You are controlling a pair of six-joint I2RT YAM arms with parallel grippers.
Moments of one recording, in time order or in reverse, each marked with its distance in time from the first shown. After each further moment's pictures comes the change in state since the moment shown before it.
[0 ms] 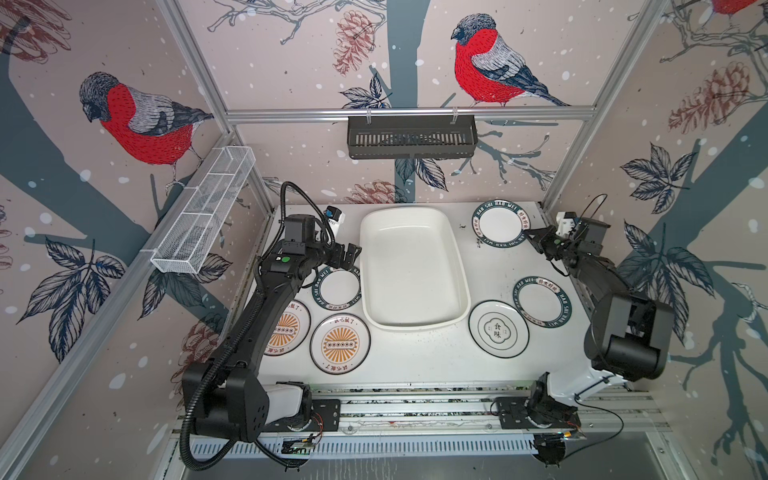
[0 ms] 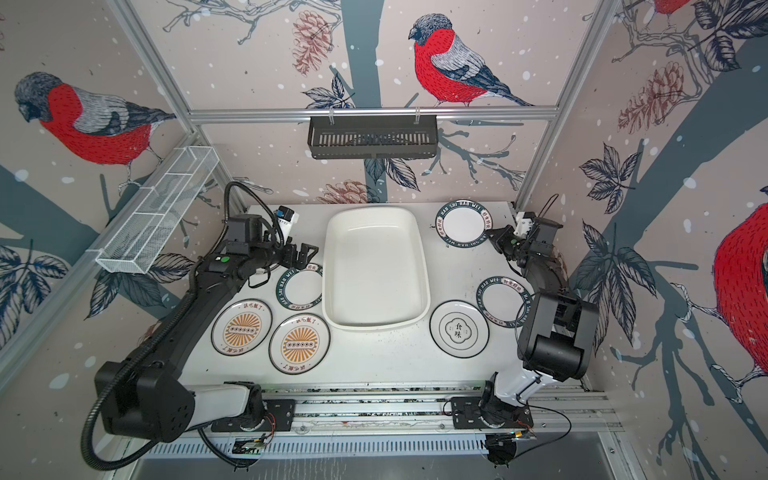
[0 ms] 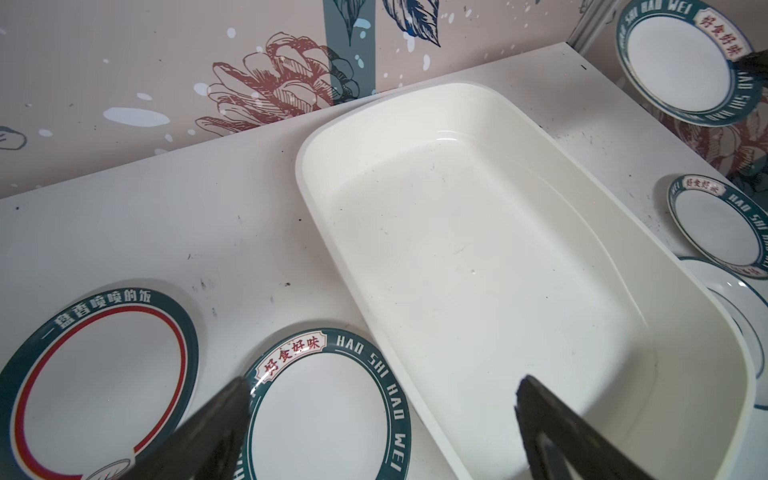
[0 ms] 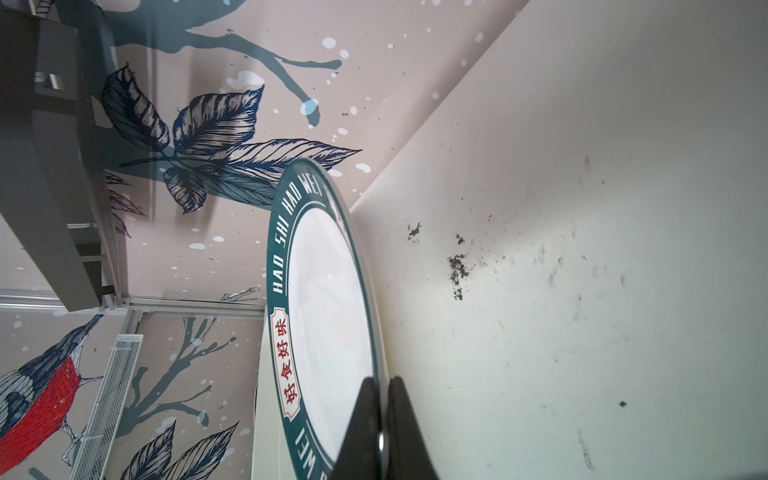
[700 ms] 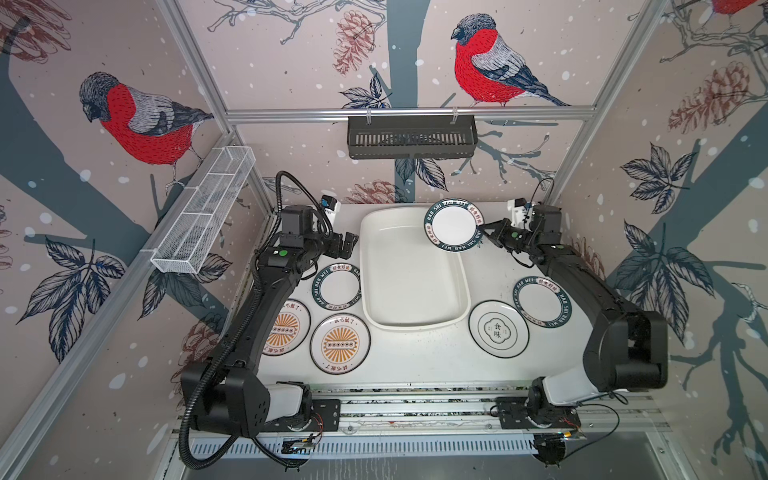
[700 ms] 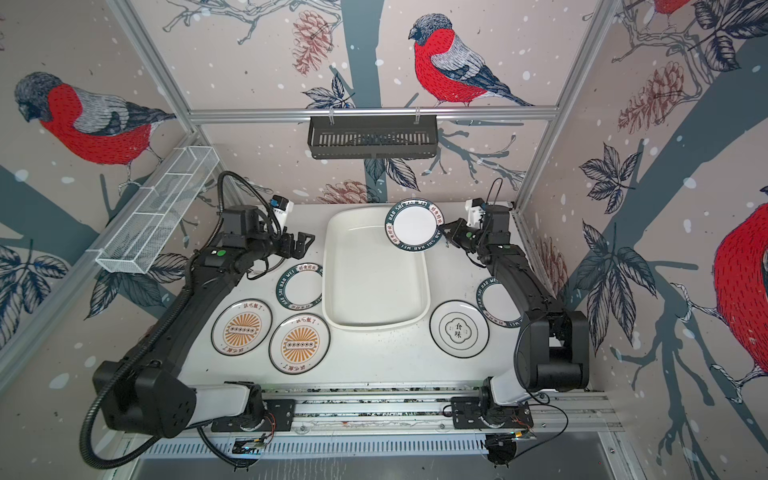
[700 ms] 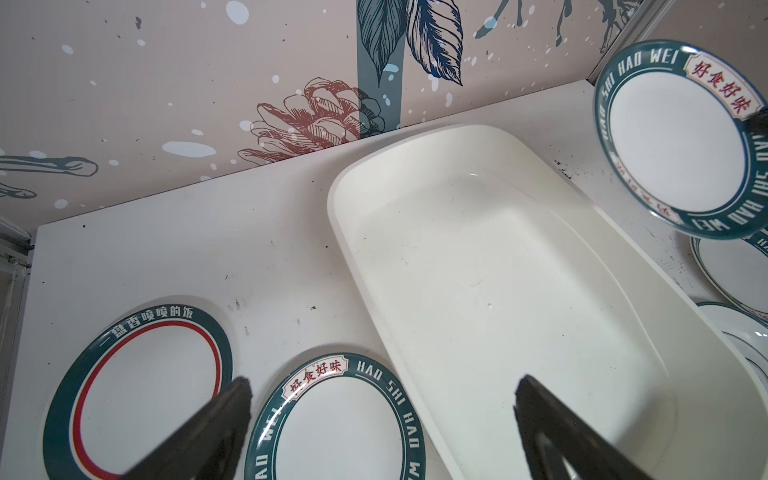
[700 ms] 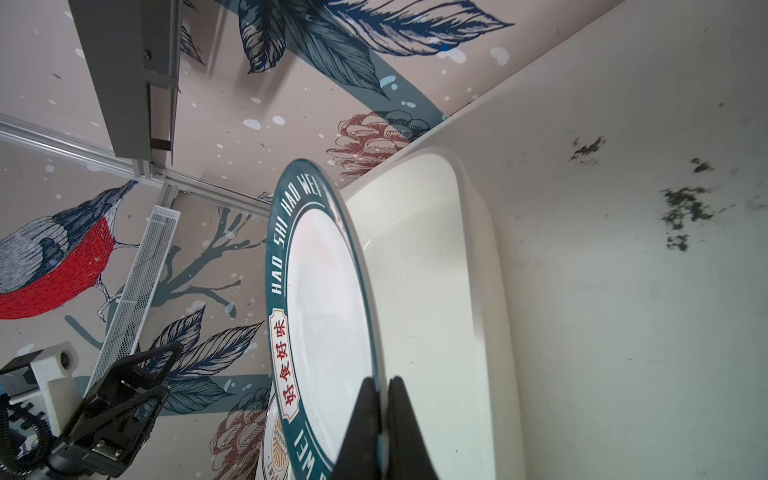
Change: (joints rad) left arm 0.000 0.016 0.089 -0.014 -0.040 -0.025; right arm 0.390 -0.091 0.027 -0.080 0.106 0.022
